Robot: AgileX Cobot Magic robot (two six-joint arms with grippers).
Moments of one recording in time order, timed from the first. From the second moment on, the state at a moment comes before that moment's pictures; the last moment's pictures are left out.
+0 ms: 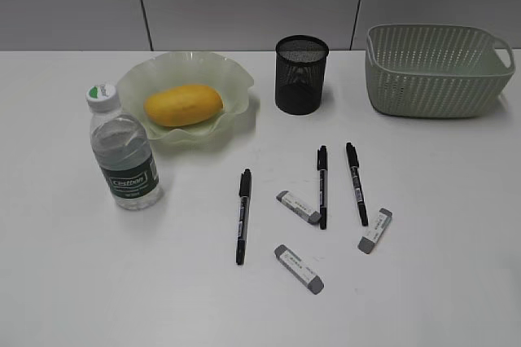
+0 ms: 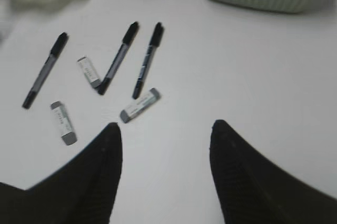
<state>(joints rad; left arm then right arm) -0.36 0.08 -0.65 0.16 1.21 -0.19 0.09 0.61 -0.55 0.32 0.69 -0.28</state>
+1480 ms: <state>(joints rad) -0.35 0.00 -0.54 0.13 1.06 -0.20 0.40 1.82 -1.32 -0.16 0.06 0.27</state>
